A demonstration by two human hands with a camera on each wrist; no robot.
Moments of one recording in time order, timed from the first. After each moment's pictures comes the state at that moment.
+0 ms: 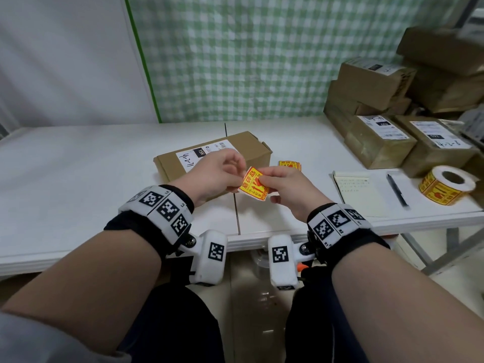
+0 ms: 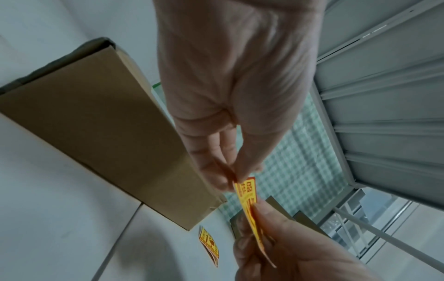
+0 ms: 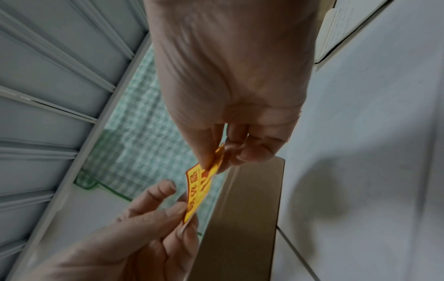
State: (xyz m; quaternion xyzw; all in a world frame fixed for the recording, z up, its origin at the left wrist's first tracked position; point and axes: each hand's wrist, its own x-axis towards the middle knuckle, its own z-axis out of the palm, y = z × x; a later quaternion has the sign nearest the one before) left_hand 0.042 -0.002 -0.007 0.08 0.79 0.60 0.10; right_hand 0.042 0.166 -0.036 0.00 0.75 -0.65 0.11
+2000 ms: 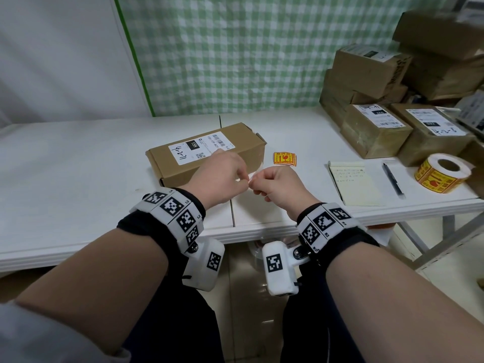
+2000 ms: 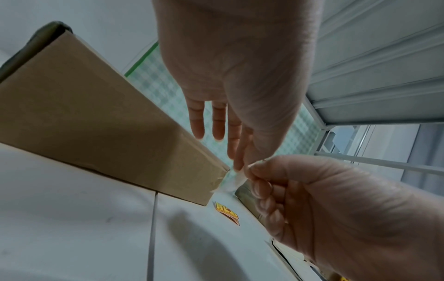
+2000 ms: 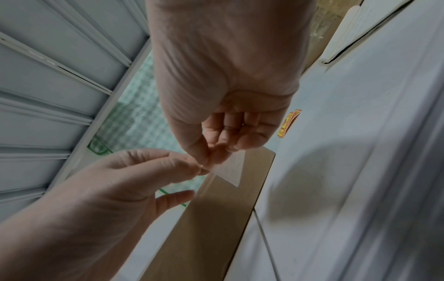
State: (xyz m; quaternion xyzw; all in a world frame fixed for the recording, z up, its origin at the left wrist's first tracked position) left_hand 0.044 0.017 -0.024 0.21 0.95 0.21 -0.07; right_hand 0.053 0.163 -0.047 -0.01 0.80 -0.59 0.05
